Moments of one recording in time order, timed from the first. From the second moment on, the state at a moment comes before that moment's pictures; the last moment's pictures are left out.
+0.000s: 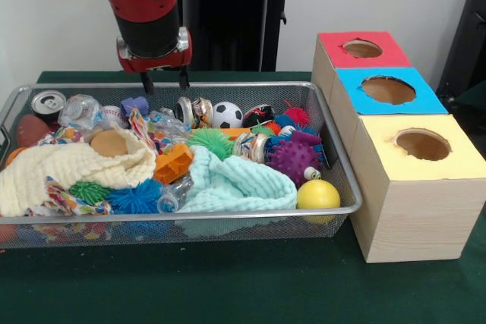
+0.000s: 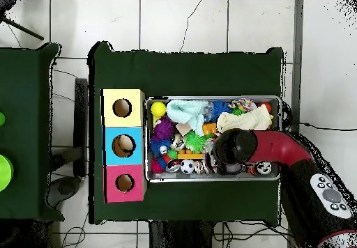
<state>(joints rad) -0.77 -0.57 0.44 1.66 -0.56 1.01 1.55</state>
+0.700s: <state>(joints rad) -0.78 -0.49 0.51 1.57 -0.57 1.03 1.55</state>
